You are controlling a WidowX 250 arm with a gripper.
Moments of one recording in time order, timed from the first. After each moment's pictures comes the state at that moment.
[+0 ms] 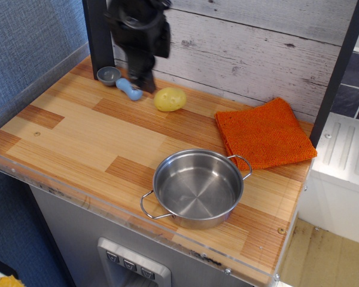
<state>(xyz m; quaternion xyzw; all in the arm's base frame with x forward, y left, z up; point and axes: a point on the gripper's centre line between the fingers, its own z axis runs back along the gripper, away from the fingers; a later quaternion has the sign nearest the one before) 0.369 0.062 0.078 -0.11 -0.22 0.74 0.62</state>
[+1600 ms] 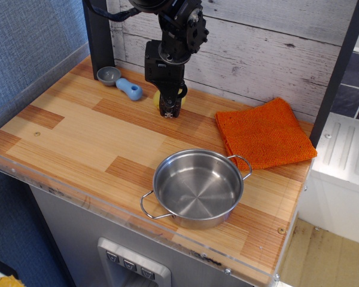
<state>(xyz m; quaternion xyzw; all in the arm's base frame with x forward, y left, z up) 0.389 0.058 0.014 -0.05 -0.18 0.82 0.54</state>
